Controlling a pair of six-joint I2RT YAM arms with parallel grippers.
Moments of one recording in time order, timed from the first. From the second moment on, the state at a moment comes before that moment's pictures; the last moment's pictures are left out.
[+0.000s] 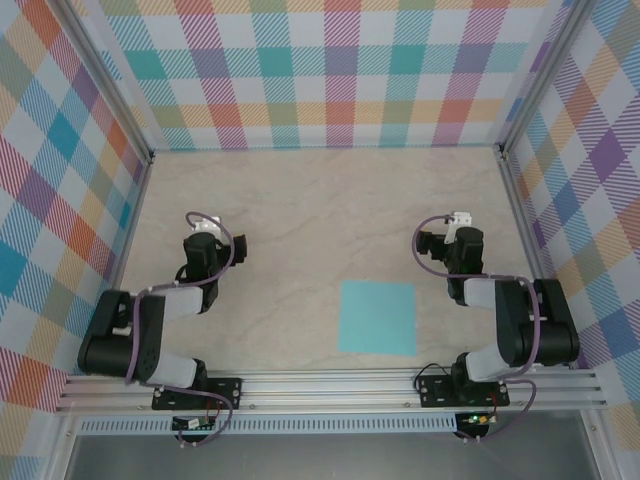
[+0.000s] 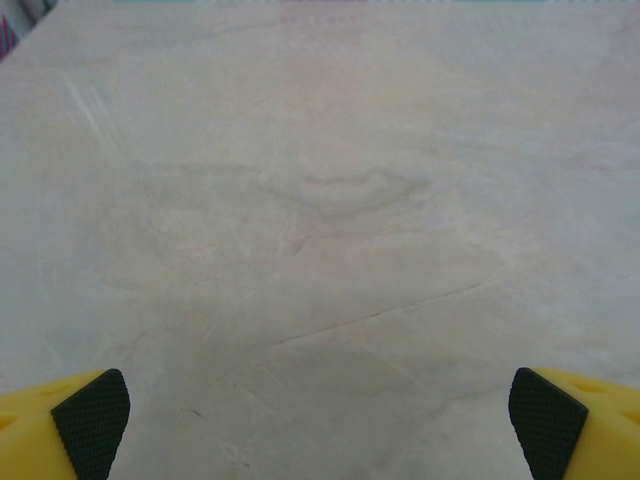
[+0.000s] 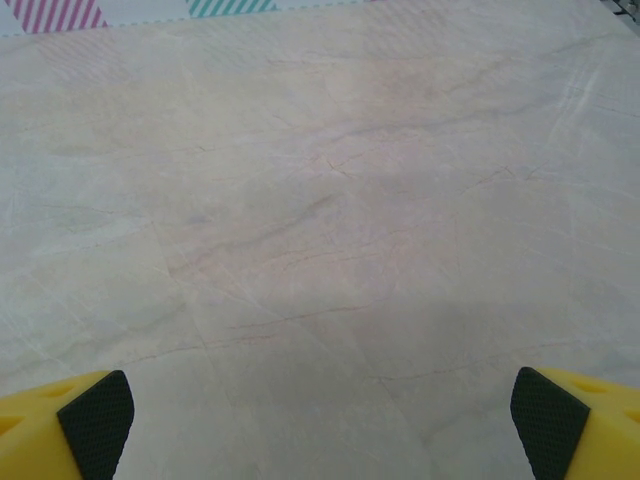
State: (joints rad) left arm -0.15 1.37 0.42 0.52 -0.19 -0.06; right arm 0.03 1.45 0.42 0.58 0.02 0.08
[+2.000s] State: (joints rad) left arm -1.14 2.02 1.35 -0.48 -0.04 -0.05; right arm 0.03 0.69 0.83 -0.79 0.10 0.41
